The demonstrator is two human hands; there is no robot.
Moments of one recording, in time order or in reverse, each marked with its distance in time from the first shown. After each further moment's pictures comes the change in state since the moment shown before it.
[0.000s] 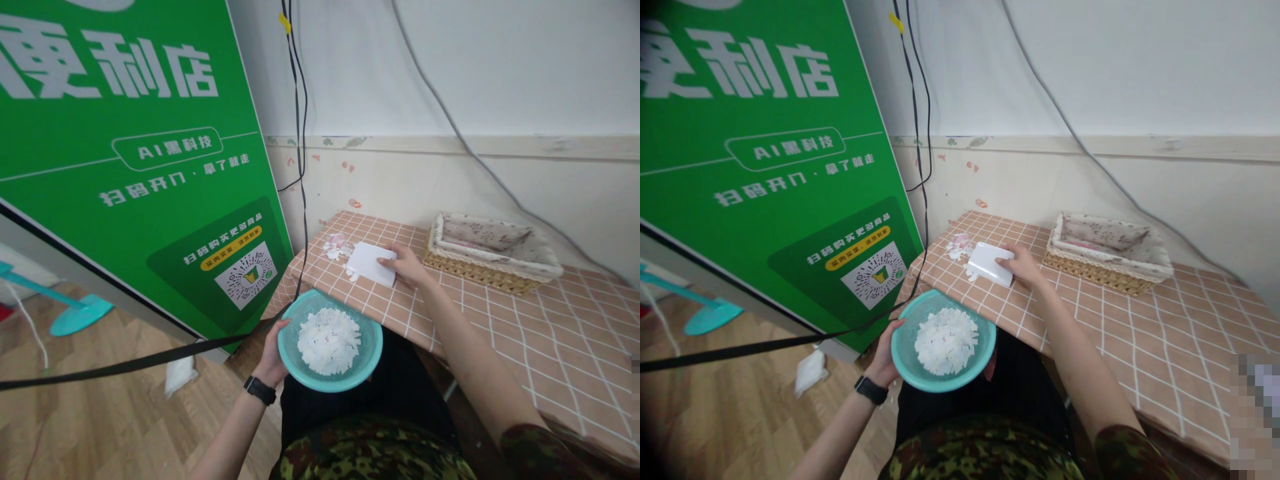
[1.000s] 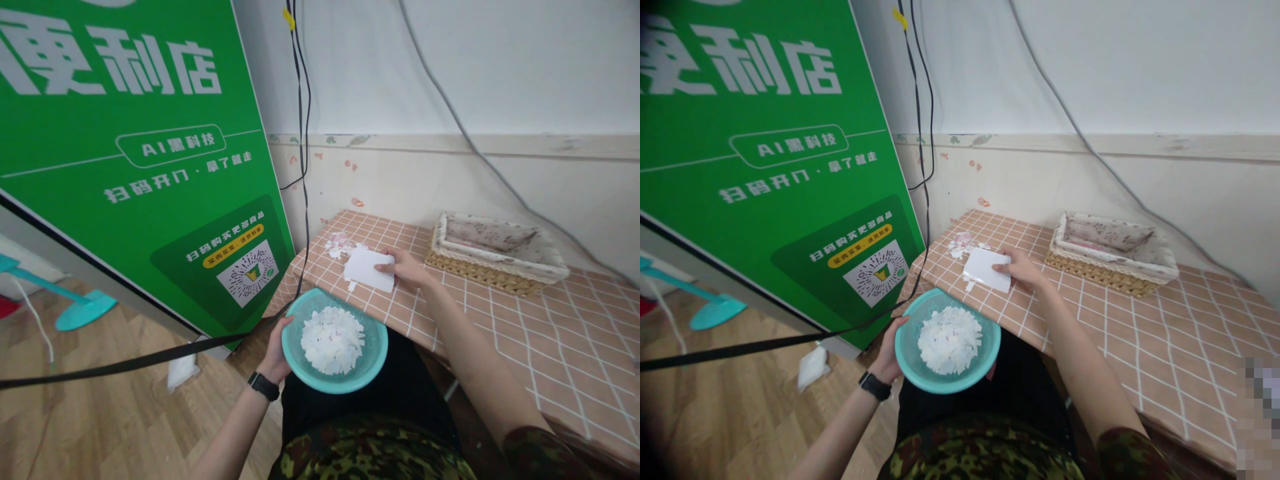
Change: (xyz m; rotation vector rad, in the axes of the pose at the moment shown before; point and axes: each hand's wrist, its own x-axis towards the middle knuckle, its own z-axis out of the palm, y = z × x) left_hand 0.004 -0.002 0.001 0.066 -0.001 0.029; right_hand -0.014 -0.033 0.001 0.163 -0.263 0.116
